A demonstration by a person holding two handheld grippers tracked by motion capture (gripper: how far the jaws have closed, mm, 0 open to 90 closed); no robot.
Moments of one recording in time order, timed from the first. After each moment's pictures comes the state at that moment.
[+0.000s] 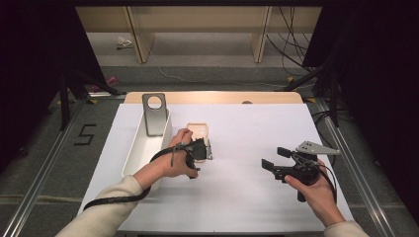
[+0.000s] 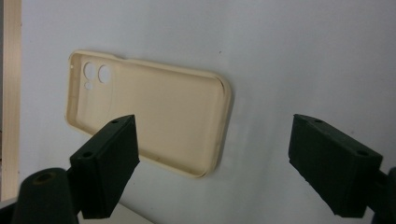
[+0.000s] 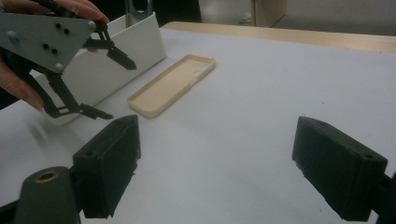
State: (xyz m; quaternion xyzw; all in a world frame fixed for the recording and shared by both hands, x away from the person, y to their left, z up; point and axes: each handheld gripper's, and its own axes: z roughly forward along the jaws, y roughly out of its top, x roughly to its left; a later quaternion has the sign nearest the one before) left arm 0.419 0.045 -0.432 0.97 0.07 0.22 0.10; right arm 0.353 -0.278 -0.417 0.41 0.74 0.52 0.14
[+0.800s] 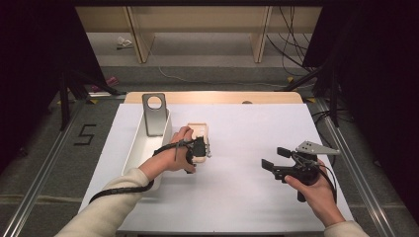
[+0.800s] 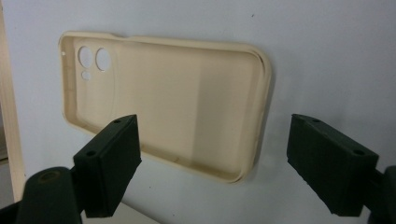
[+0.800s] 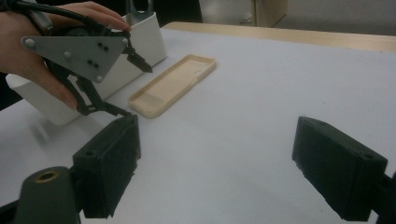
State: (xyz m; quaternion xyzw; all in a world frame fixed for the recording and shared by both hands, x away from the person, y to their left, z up) left arm 0.443 0.049 -0.453 0.97 0.05 0.23 0.05; right arm 0.353 -0.278 -0.417 0.41 0.74 0.52 0.13
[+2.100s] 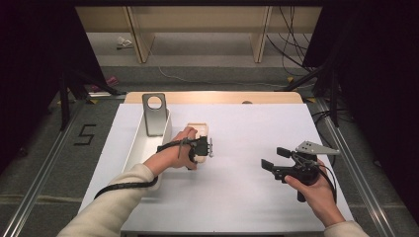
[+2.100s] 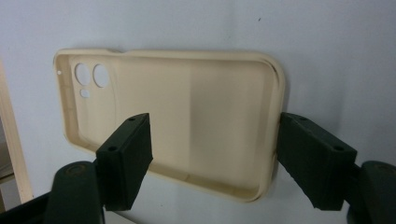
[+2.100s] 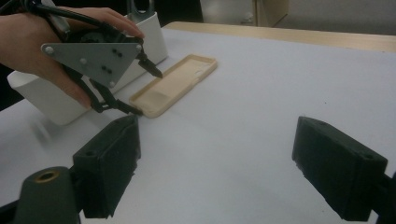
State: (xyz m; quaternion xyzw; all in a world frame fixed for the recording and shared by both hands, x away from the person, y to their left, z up) left arm 0.454 0.042 -0.458 0.97 0.01 0.22 0.03; right arm 0.353 -0.277 -0.417 0.41 0.74 0.52 0.13
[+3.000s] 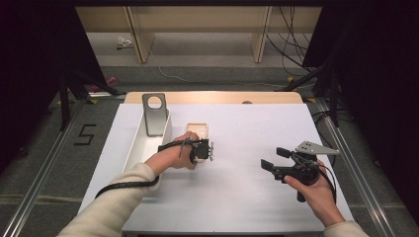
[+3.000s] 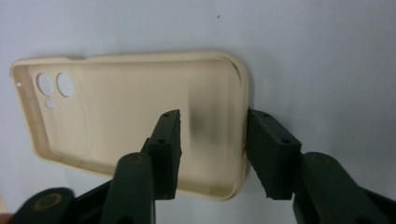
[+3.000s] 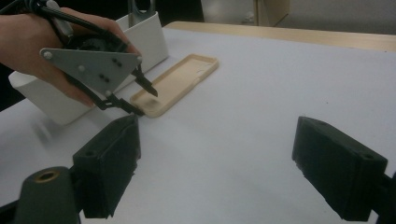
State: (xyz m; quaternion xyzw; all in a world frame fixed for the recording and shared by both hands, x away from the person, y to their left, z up) left arm 0.451 0.039 -0.460 0.98 -0.03 0.17 0.02; right arm 0.353 -0.277 -0.418 0.41 0.74 0.52 0.13
